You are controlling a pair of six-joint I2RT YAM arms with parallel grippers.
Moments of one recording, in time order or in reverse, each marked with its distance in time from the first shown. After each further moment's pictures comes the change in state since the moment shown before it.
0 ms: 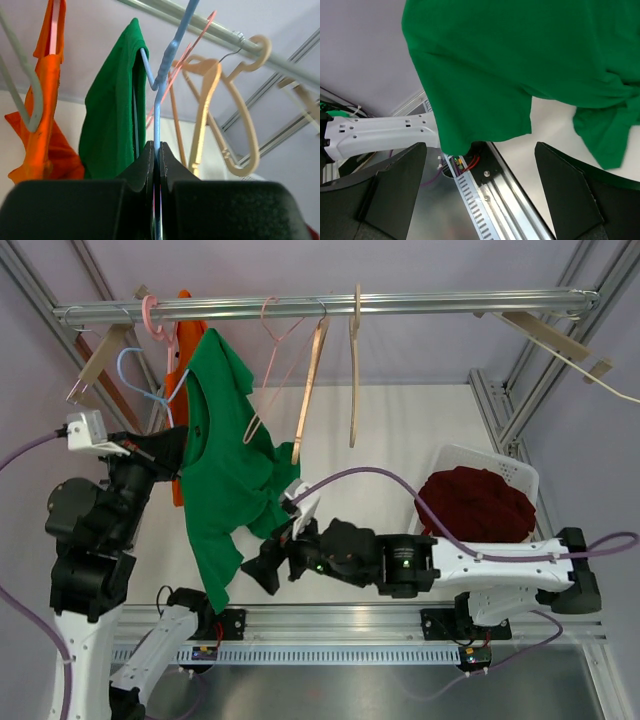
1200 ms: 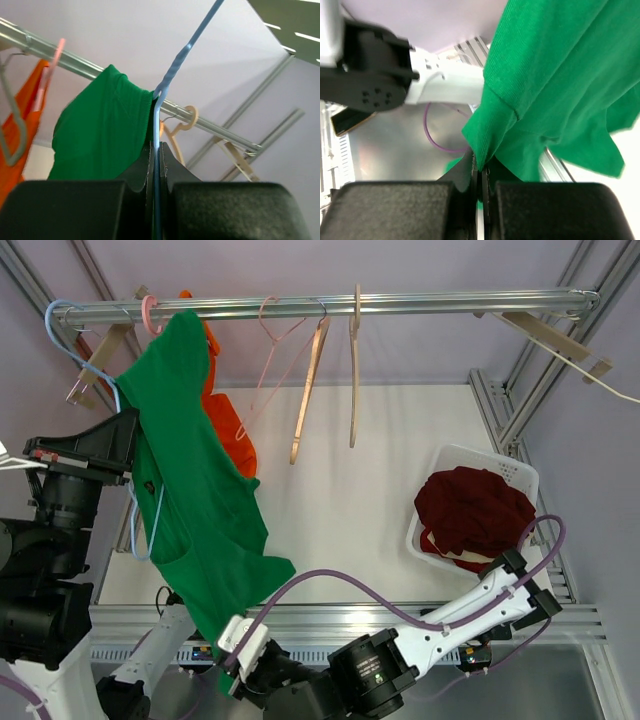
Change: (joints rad) left arm 0.054 0.014 0.379 -0.116 -0.031 -0.183; right arm 0.571 0.413 0.486 -0.264 0.500 -0.050
